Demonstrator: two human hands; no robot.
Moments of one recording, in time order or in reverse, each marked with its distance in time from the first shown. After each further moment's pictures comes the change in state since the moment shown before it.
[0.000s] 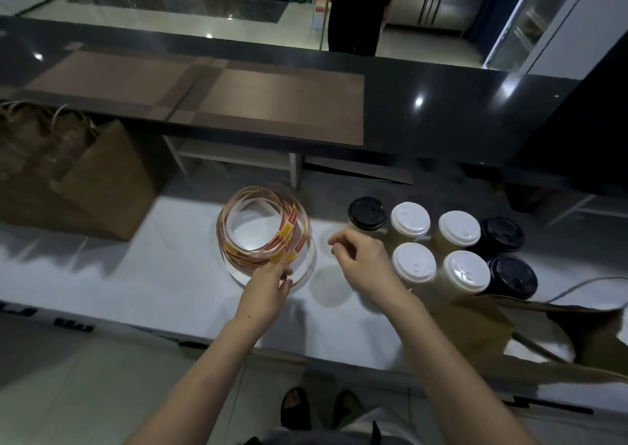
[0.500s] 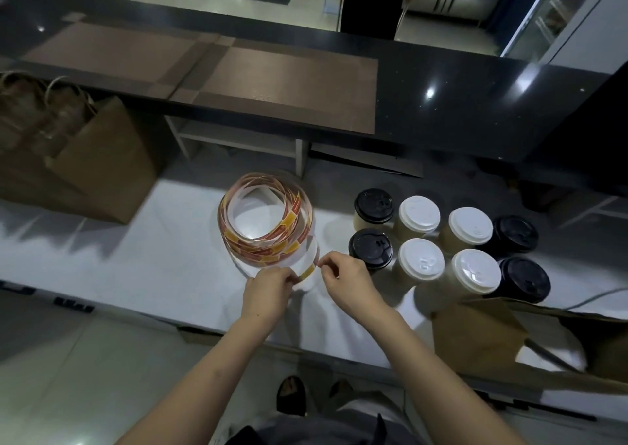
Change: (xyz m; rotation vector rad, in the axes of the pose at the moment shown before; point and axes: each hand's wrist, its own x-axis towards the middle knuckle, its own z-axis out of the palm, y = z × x) left_hand -0.002 -0.006 0.029 0.127 -0.012 -0.092; right_hand -0.003 0.044 0.057 -0.082 -0.173 0.101
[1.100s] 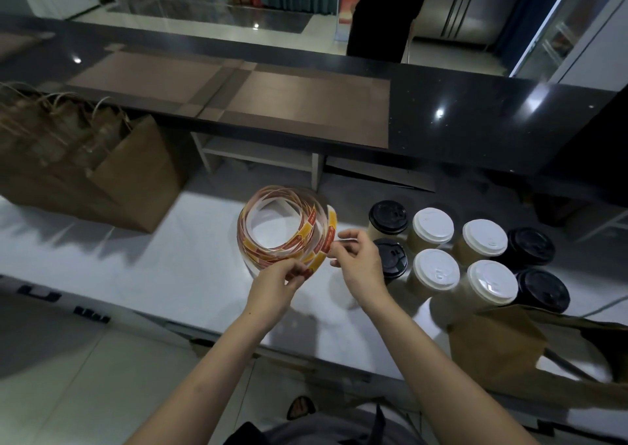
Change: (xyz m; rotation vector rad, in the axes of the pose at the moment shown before) left_hand -0.017 0.008 -0.057 -0.473 0.016 0.003; right_hand 0.011 -0.039 0.001 0.651 0.231 0.033
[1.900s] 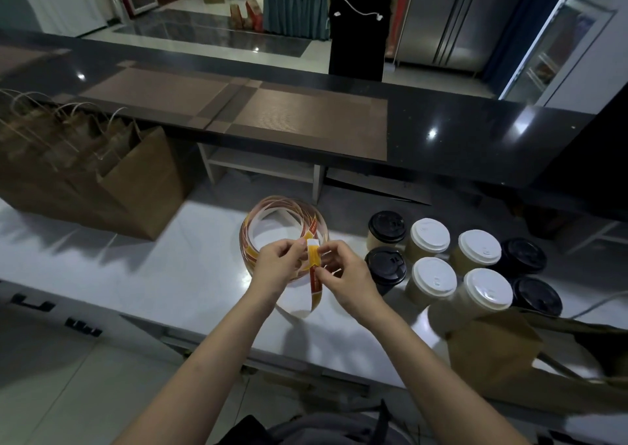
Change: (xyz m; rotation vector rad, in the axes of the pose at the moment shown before) left_hand 0.012 0.042 -0.024 -0.466 0.144 -0.128; right_hand -0.025 -0.009 0.005 -0.268 -0.245 -0.237
